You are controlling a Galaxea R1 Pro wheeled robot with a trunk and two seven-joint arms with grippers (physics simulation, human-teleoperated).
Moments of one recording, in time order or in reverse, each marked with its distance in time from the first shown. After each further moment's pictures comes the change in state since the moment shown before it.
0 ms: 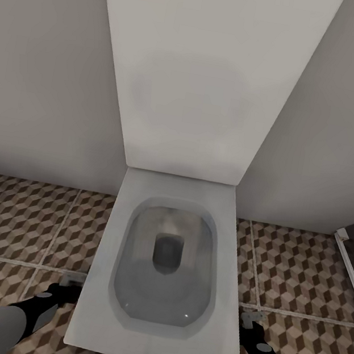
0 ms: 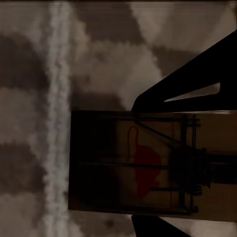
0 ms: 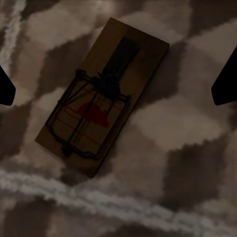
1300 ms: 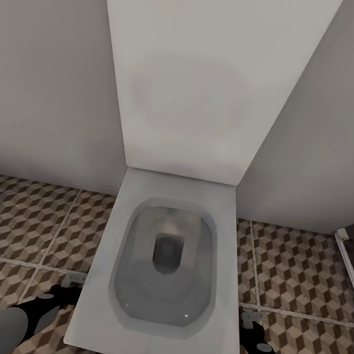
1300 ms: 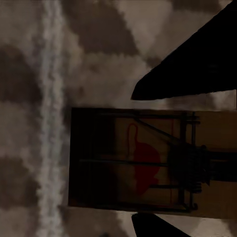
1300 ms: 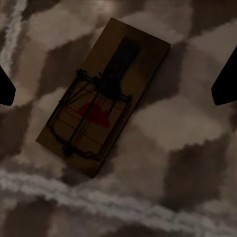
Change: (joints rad) left arm 0.005 -0.010 0.000 -0.001 -0.003 0.002 0.000; right arm 0.000 -0.001 0.000 0.000 0.000 0.000 0.000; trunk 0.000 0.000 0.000
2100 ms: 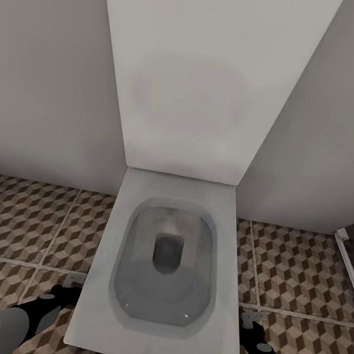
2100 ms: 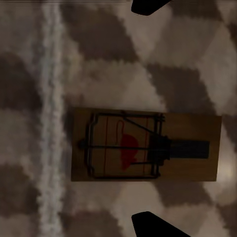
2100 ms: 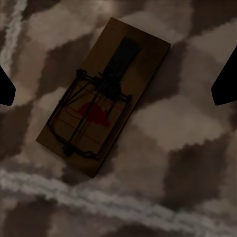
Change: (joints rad) left arm 0.000 -0.005 0.000 0.001 -0.003 -0.002 0.000; right arm 0.000 0.000 0.000 0.000 0.000 -0.001 0.000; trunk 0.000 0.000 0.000
